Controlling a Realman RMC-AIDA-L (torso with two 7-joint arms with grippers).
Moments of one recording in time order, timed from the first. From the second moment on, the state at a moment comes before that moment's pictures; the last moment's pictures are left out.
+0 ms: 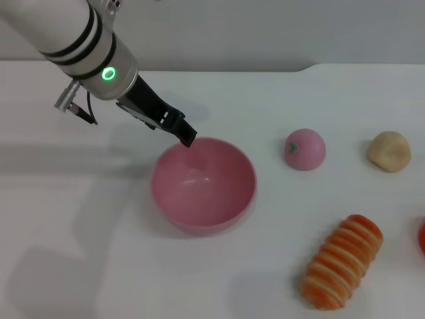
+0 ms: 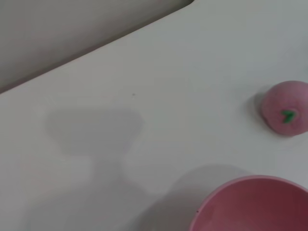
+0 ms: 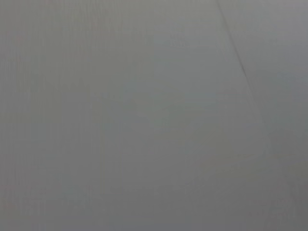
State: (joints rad) left arm -0.87 -2.07 1.36 1.19 2.64 1.52 -2.88; right arm 0.31 1.97 -1.14 -0.15 0.09 -1.47 0.42
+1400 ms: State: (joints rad) left arm -0.73 -2.07 1.42 1.05 2.56 1.33 -2.87; right arm 0.35 1.97 -1.13 -0.14 0.09 -1.48 0.42
